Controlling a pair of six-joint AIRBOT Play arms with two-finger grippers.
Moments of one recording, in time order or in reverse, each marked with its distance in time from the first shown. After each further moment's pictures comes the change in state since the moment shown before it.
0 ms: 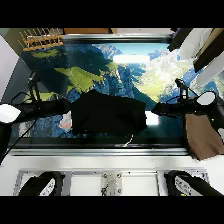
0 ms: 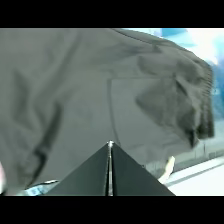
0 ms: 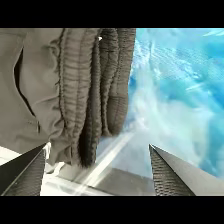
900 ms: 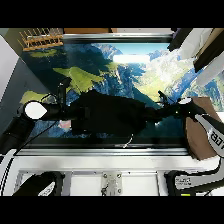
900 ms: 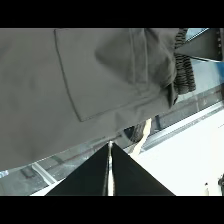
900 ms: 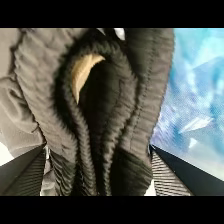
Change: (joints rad) left arm -0.222 -0.132 0.003 0.000 0.018 -0.053; right arm -0.005 -0.446 0.000 0.389 -0.003 -0.331
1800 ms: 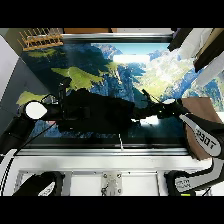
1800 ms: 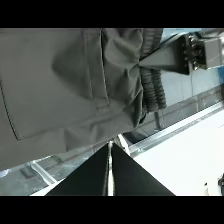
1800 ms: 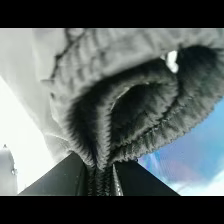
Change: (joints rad) left arm -0.001 -0.002 0.000 0.000 0.002 -0.002; right arm 0.195 -0.032 0.025 0.264 -0.033 -0.163
